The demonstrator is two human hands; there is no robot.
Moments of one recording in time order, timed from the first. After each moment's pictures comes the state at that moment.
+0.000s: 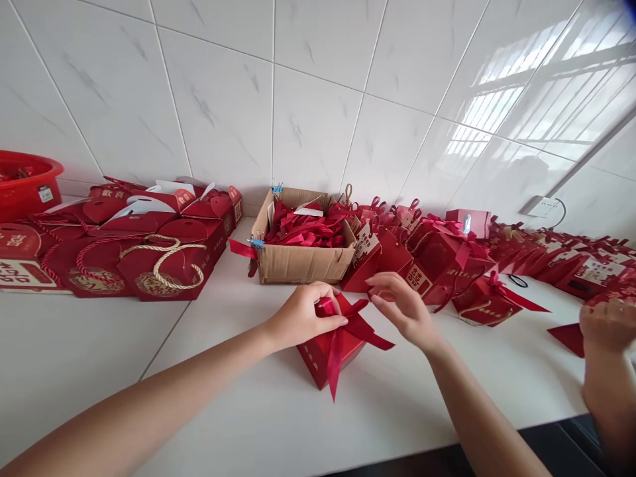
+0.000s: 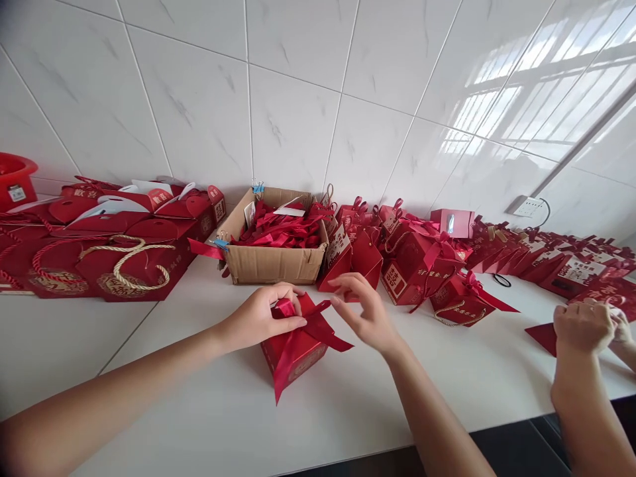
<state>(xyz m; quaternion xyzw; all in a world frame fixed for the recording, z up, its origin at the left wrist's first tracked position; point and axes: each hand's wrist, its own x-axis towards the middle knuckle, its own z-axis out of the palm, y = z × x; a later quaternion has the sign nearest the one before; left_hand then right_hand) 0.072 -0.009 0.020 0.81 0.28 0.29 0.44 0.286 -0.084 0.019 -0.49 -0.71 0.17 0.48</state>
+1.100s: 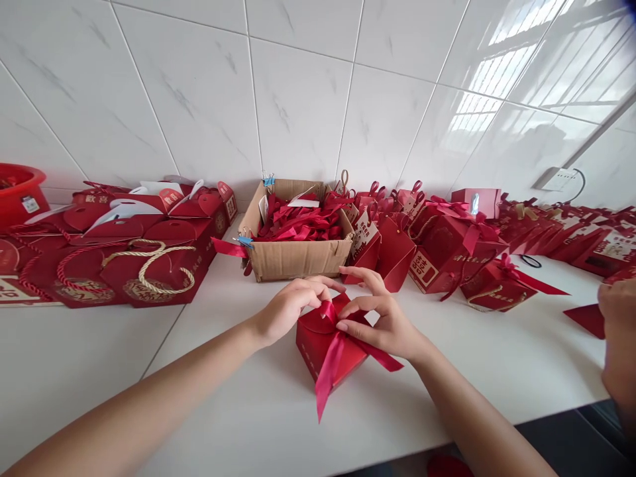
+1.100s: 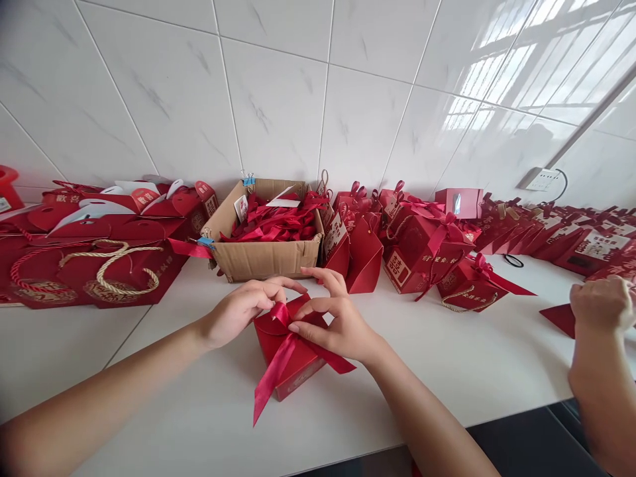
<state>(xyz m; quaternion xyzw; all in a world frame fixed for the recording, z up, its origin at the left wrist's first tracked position) 0.066 0.003 0.032 0.72 0.24 0.22 0.61 0.258 -0.077 0.013 -0.46 -0.77 0.16 0.41</state>
